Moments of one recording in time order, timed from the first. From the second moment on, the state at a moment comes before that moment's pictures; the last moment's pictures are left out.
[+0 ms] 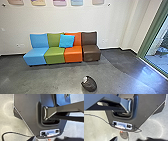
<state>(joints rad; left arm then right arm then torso) 1.55 2.93 -2.52 -0.06 -0.06 0.07 -1.58 2.89 -2.48 -0.20 -0.03 0.07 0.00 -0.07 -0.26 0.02</state>
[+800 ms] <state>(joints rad) 1.55 2.93 -2.52 -0.06 -0.06 0.07 -1.58 2.89 -2.48 -0.20 -0.03 0.07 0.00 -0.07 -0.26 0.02</state>
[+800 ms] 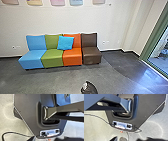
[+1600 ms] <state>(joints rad) 1.55 2.93 -2.52 -0.06 -0.06 0.07 -1.58 2.90 -2.49 -0.20 -0.03 0.07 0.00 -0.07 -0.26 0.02</state>
